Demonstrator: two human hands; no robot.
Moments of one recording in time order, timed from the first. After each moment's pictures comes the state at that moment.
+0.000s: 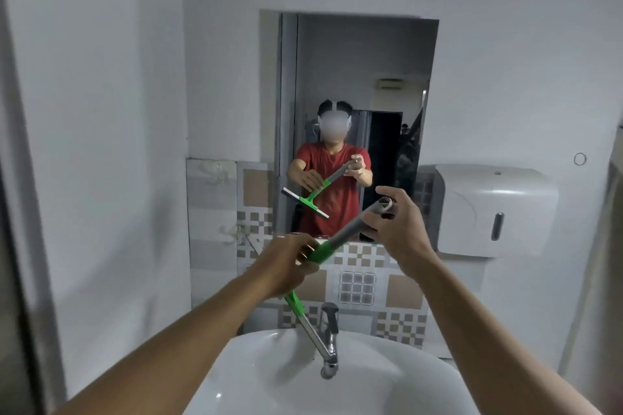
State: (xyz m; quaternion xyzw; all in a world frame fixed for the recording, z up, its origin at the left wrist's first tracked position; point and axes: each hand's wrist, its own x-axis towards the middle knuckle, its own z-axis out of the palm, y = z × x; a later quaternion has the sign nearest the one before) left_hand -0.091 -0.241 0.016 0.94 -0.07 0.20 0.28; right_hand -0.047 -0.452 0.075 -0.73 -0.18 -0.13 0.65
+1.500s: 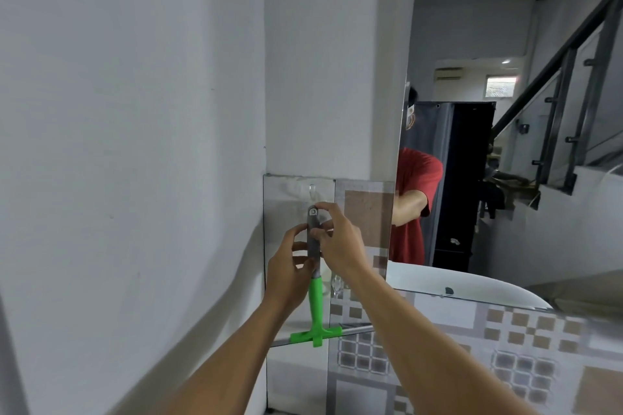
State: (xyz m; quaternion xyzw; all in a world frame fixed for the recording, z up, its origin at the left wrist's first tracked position) left_hand 0.076 0.033 -0.031 0.77 0.04 0.37 0.52; right_hand 0.138 -0.071 0.027 -0.79 -0.31 -0.09 0.53
